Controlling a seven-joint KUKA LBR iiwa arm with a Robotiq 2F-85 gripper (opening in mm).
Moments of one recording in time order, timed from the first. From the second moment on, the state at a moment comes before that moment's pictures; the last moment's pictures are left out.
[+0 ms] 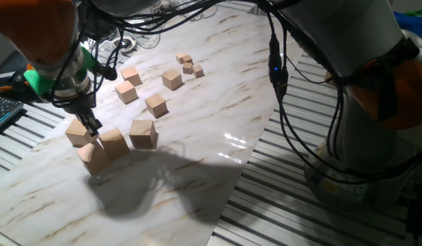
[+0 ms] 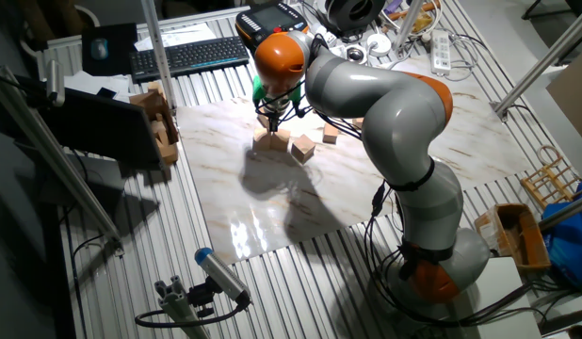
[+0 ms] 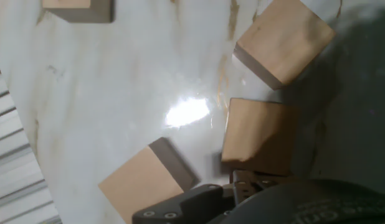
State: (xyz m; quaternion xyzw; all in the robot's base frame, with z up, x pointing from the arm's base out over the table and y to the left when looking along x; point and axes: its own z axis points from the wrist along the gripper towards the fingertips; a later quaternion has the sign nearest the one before) arm 0.640 0.223 0.112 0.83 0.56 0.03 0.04
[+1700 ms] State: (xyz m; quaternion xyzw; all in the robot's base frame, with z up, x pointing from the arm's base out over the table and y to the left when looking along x) arm 0.653 0.199 0.103 0.80 0.59 0.03 0.05
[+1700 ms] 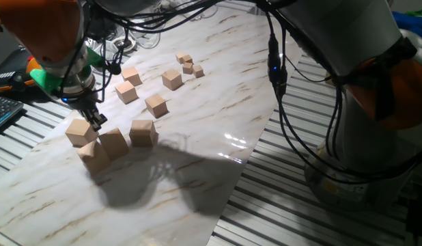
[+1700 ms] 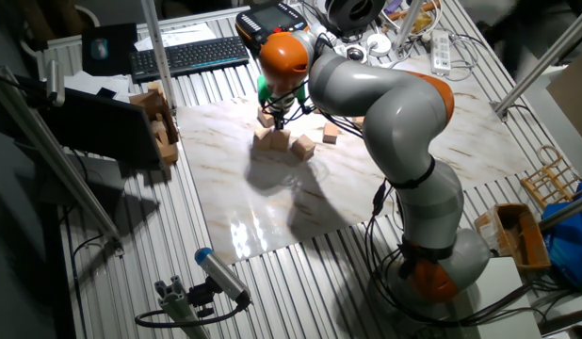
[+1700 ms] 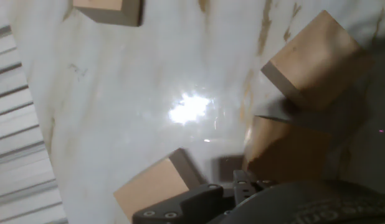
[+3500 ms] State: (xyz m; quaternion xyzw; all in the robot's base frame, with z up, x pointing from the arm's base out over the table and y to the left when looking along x) arm 0.656 0.186 0.066 0.82 0.57 0.02 0.04
